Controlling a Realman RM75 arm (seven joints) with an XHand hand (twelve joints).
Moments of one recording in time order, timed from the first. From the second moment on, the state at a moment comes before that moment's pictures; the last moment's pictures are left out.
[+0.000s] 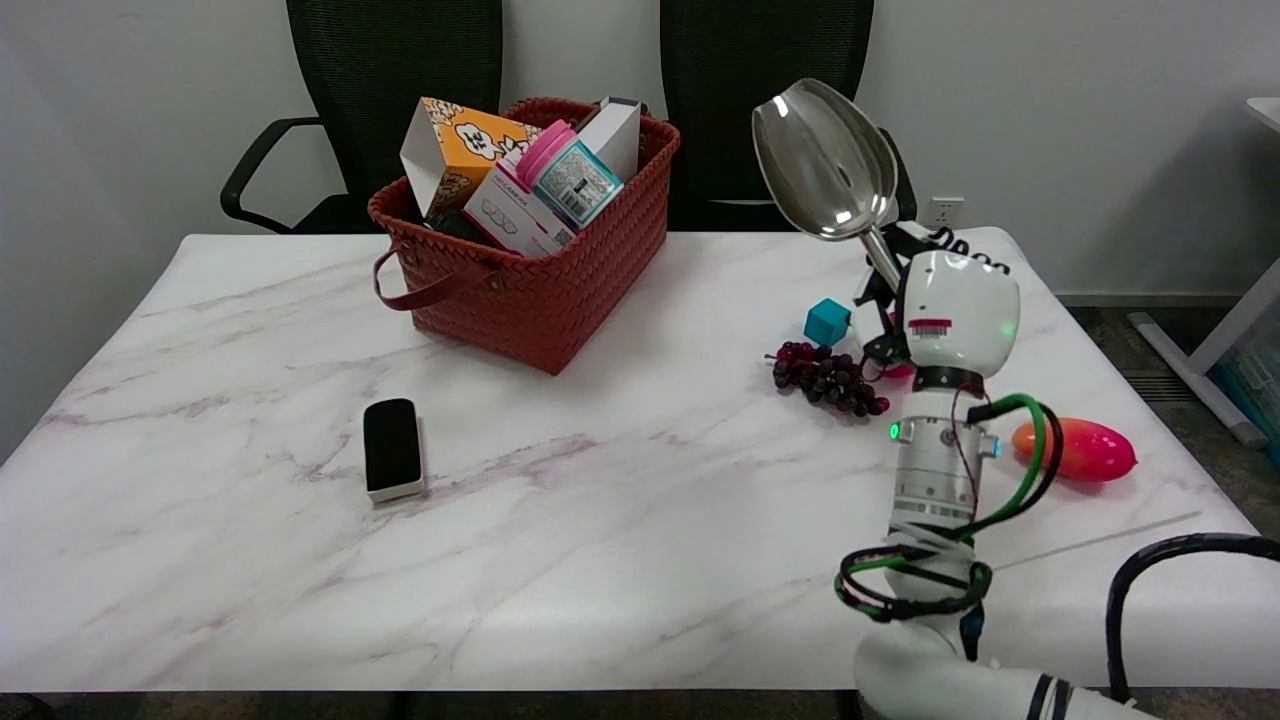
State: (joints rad) arm 0.03 -1.17 -2.22 1.38 1.21 1.47 -0.63
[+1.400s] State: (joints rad) arm 0.80 -1.13 -2.03 1.04 1.41 0.41 -0.08
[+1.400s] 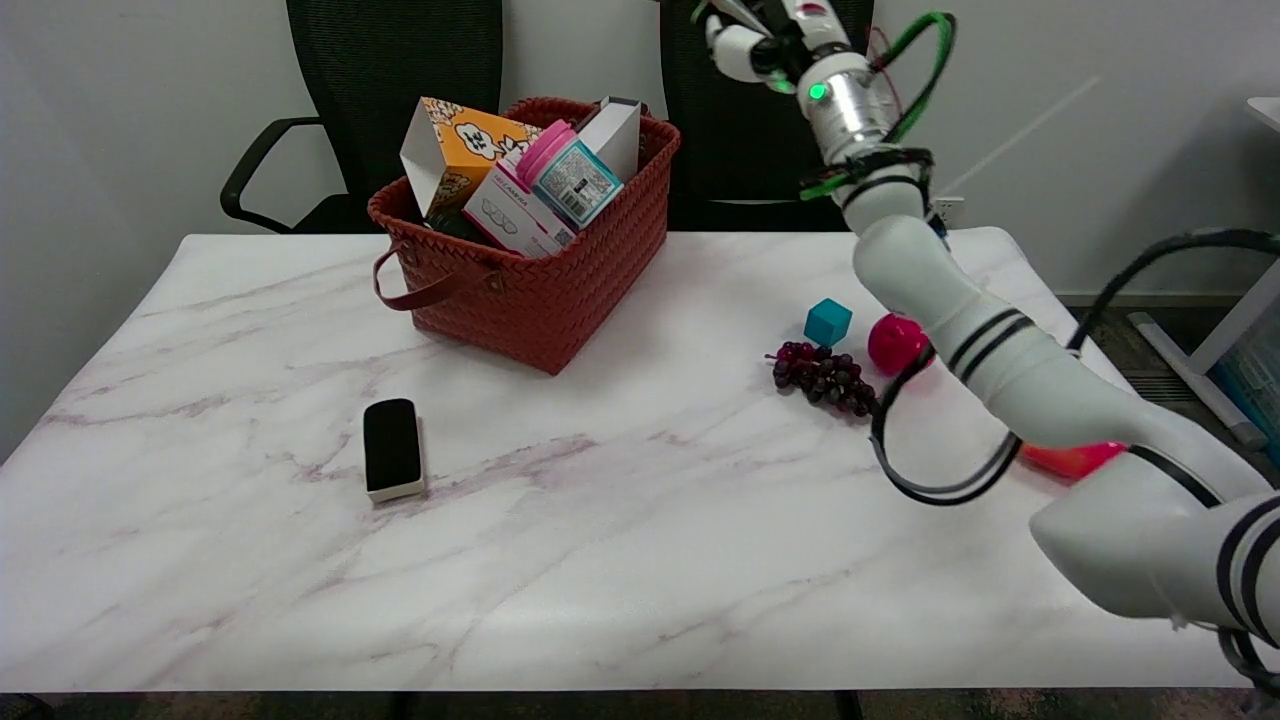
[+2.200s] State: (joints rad) arm 1.04 -1.30 -2.18 0.82 1.45 0.19 -0.06
